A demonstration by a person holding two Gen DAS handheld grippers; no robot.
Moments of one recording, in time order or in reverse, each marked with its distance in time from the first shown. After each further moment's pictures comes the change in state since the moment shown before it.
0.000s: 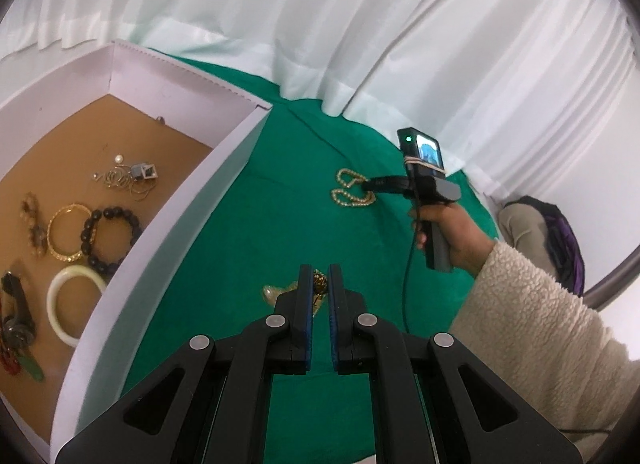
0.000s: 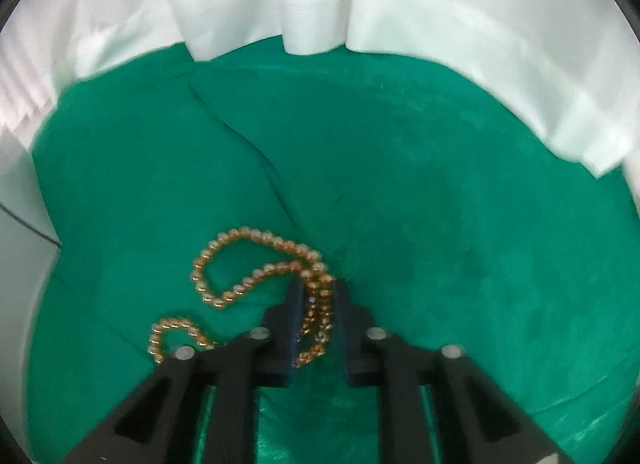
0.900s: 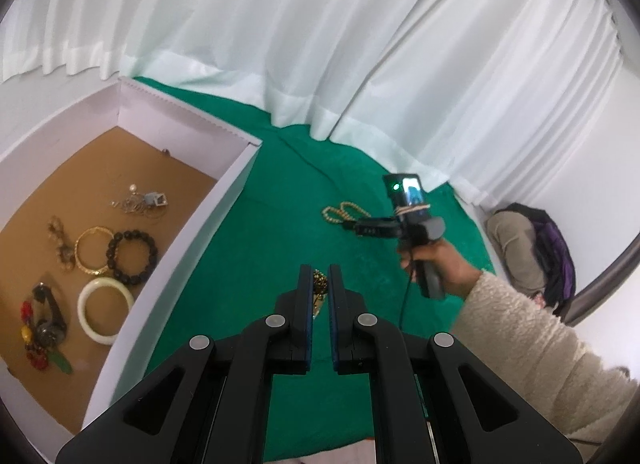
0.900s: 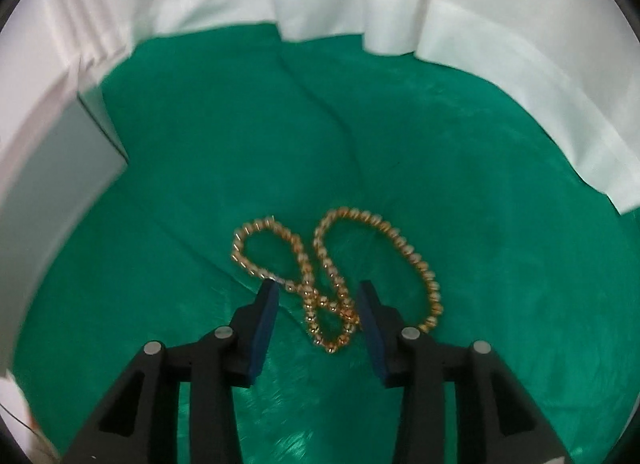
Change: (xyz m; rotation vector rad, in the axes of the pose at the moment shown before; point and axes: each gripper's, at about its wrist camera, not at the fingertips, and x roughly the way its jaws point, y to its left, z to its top) left arm -0.057 -0.015 0.010 0.025 -0.053 -0.006; right arm -0.017 0.008 -0.042 -0.216 -0.002 0.118
